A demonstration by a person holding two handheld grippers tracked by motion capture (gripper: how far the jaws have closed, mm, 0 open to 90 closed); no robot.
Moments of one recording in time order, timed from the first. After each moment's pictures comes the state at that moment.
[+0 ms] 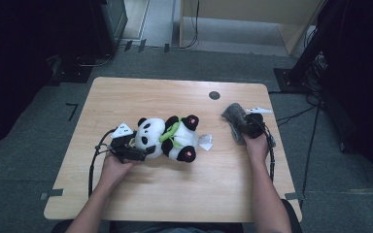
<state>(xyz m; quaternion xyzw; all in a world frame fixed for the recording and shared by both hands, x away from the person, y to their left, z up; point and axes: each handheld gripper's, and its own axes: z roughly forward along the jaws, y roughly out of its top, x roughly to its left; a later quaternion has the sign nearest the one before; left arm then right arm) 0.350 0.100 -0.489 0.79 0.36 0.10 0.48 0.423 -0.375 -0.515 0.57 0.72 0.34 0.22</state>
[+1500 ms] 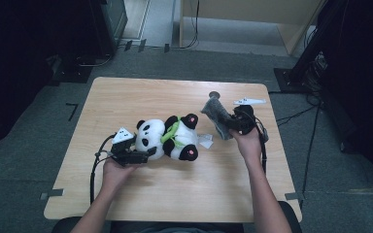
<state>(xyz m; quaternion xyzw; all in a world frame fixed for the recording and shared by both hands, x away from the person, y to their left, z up) 0.331 0.094 -0.486 0.77 0.40 0.11 0.48 0.389 -0.310 -0.423 0.50 0.75 0.42 0.14</state>
